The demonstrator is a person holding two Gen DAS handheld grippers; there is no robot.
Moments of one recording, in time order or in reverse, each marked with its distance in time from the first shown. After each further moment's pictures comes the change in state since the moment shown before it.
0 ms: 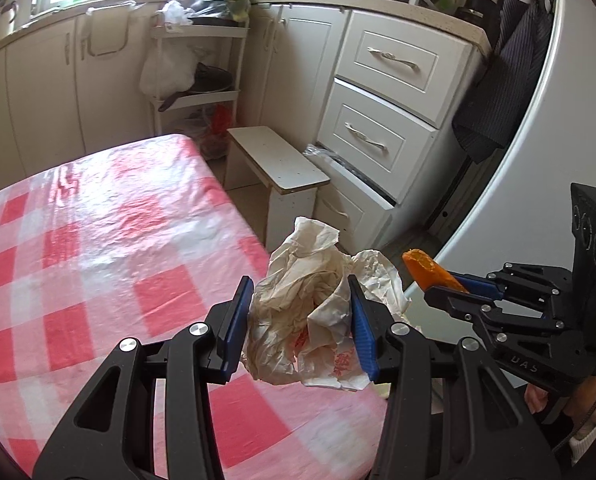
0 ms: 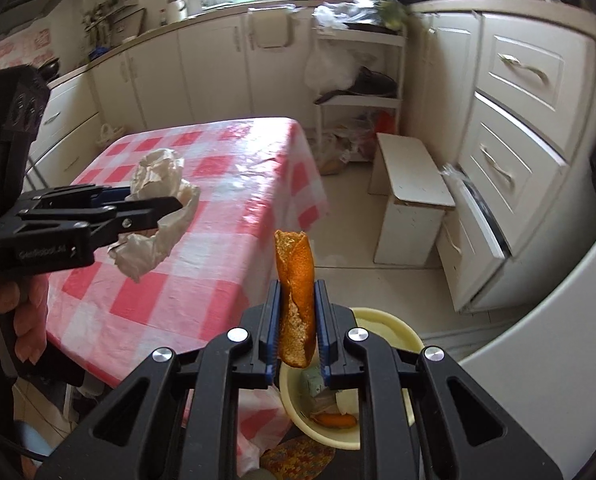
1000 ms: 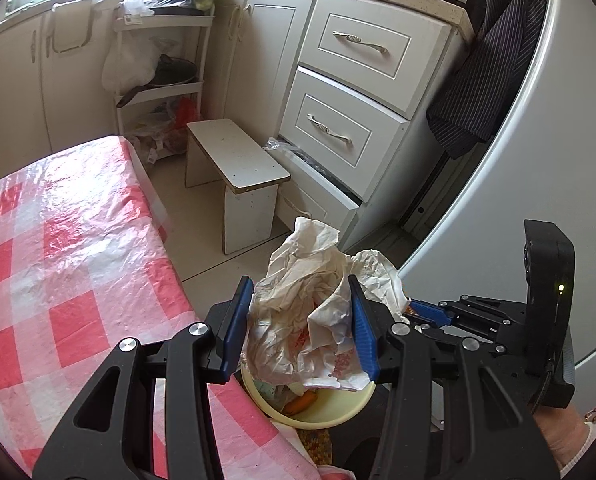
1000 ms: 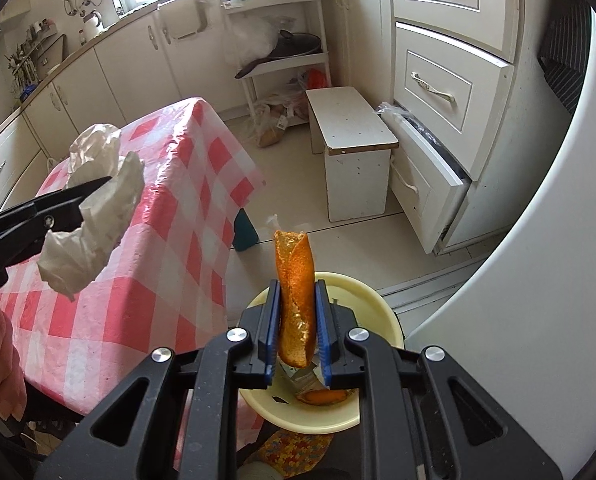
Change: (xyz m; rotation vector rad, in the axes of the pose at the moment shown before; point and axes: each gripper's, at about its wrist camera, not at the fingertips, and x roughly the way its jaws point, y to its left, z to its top) left arm 0.047 -0.056 0.020 -0.001 0.035 -0.075; right arm 0.023 -0.063 -0.020 0.226 0.099 -0.102
